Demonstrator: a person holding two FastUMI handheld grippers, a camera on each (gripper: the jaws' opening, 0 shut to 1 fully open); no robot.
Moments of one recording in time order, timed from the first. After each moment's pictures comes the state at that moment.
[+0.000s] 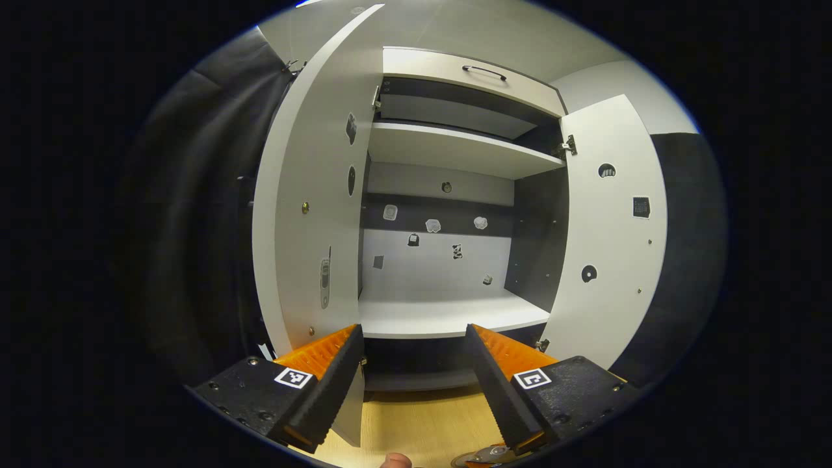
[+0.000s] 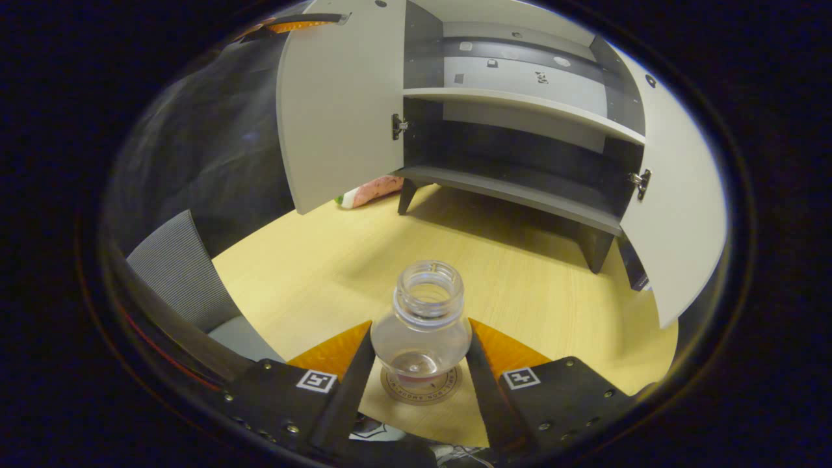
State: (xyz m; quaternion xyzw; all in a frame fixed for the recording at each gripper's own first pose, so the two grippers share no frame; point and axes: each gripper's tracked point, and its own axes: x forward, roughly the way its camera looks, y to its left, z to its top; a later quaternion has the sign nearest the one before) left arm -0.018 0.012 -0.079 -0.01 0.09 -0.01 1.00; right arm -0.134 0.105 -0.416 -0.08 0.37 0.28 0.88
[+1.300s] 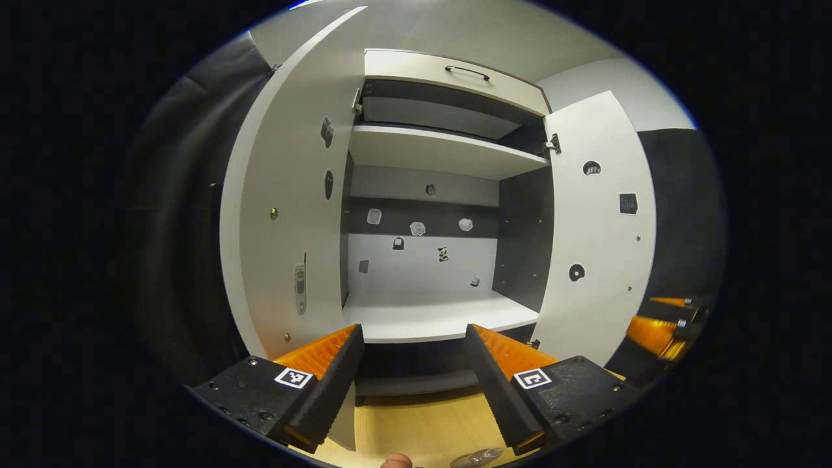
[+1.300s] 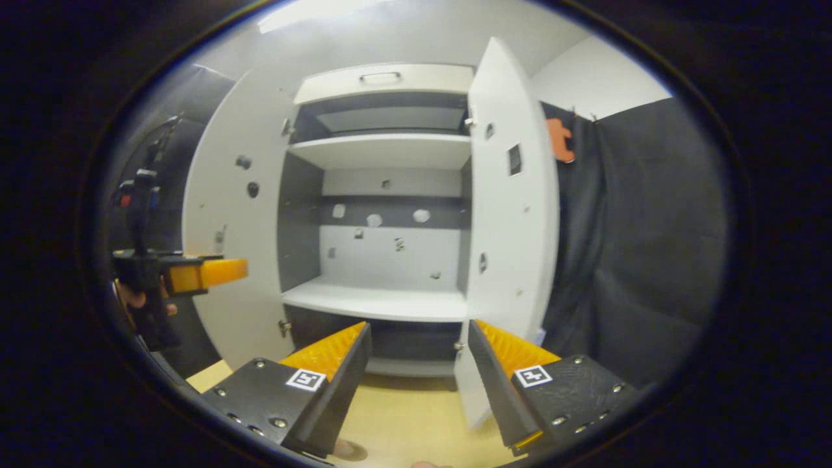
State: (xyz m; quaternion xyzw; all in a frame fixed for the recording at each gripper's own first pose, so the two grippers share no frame) left arm -0.011 -0.010 -0.078 -0.01 0.08 -0.05 1.00; right arm -0.020 -0.086 -0.065 -0.01 0.08 0.01 1.00
